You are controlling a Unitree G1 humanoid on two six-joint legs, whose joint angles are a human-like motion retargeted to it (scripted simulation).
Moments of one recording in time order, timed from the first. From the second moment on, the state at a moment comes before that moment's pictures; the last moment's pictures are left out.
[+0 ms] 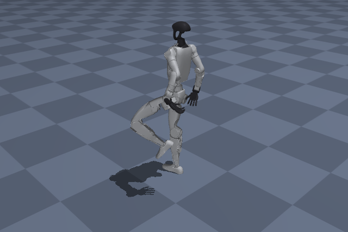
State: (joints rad) left arm 0.72 0.42 0.02 0.75 0.71 -0.36 -1.14; right arm 0.55 -0.22 0.03 0.81 -0.42 -0.10 0.87; waist -0.18 0.00 -0.03; left_leg -0.87 0.44 0.33 1.81 -0.01 0.00; right_leg -0.01 0.17 -0.10 0.16 -0.20 -0.26
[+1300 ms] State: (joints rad) left arm -0.51 0.13 -0.30 0.85 -0.44 -0.15 -0.62; right arm -0.42 -0.19 0.56 0.62 0.46 -0.39 0.60; waist -0.20 0.13 0.09; left_leg -0.82 0.23 0.12 0.84 -0.50 -0.03; right_leg -0.35 -0.16 0.03 0.40 0.08 0.16
